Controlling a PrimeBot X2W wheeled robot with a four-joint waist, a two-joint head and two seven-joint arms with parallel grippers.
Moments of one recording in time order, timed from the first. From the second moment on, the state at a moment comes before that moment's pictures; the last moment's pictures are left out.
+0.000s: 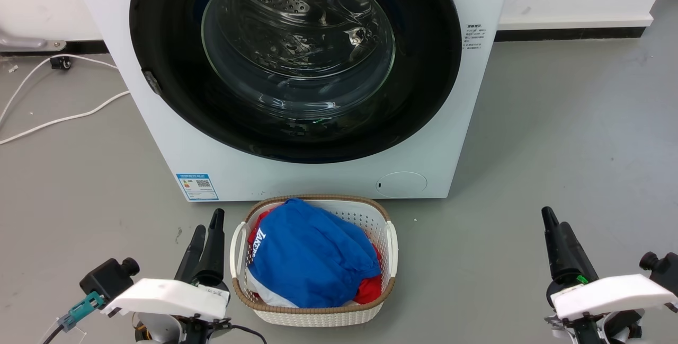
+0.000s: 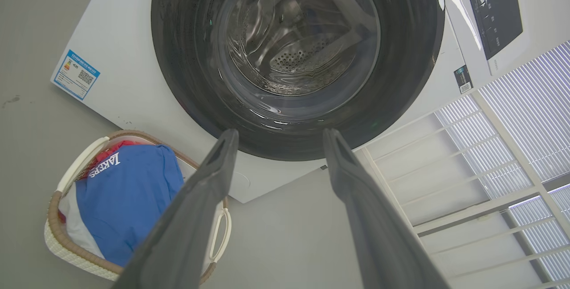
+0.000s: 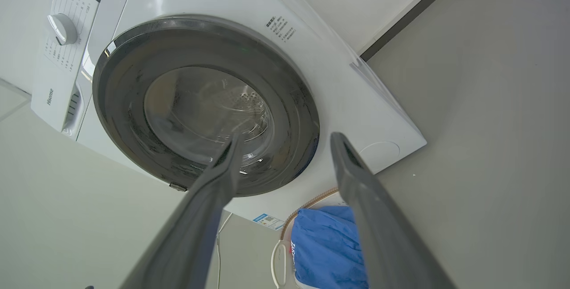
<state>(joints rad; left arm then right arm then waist) -0.07 0.07 -0.01 0.20 -0.97 -0.13 -0.04 -0.04 -0.06 -0.04 0.18 0.91 0.13 -0.03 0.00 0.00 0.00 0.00</state>
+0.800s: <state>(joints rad) -0.08 0.10 -0.06 0.19 -0.61 -0.13 -0.12 -0.02 -0.06 -0.04 0.10 0.51 0.13 -0.02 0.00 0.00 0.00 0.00</state>
